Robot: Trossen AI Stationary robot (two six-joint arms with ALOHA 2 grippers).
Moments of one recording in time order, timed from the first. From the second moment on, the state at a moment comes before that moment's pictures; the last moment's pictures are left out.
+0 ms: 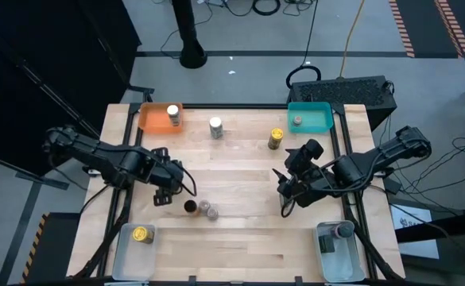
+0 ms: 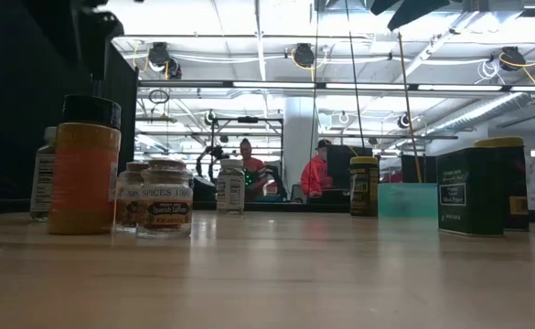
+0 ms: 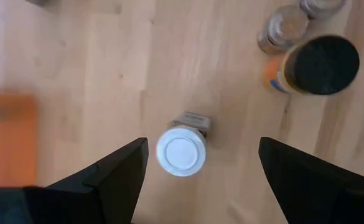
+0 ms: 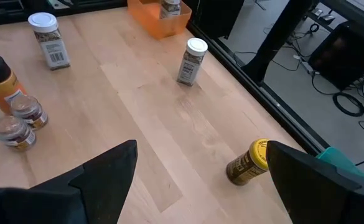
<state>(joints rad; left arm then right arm) -0.30 1.29 1.21 -1.31 -0.19 -0.41 0.44 1.34 1.33 -1.07 0.86 0.78</state>
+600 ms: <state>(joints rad) -0.12 1.11 0.91 -1.16 -0.05 -0.30 0.44 1.34 1.33 -1.06 0.86 0.76</state>
